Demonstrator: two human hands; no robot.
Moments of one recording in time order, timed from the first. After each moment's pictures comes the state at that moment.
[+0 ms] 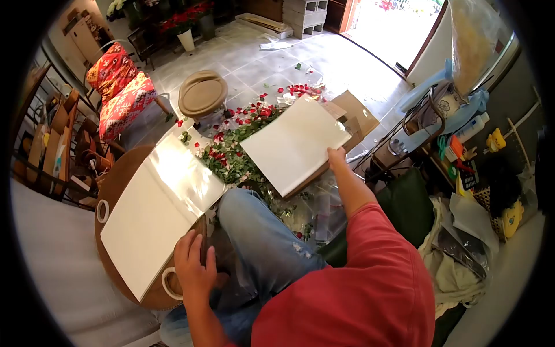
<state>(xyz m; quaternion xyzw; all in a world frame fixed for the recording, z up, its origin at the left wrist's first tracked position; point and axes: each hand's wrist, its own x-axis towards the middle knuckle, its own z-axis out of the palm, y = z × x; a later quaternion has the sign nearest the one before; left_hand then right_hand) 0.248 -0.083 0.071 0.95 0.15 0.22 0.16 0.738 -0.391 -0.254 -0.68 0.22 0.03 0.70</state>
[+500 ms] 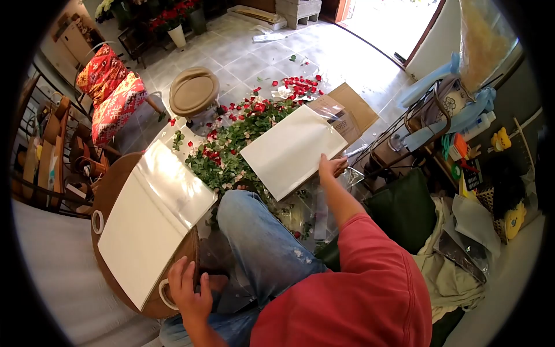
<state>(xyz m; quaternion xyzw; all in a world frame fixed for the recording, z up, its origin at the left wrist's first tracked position) 0.222 -0.092 0.078 0.95 0.16 0.18 0.18 0.692 -0.370 -0.279 -0.81 0.37 -0.08 0.45</state>
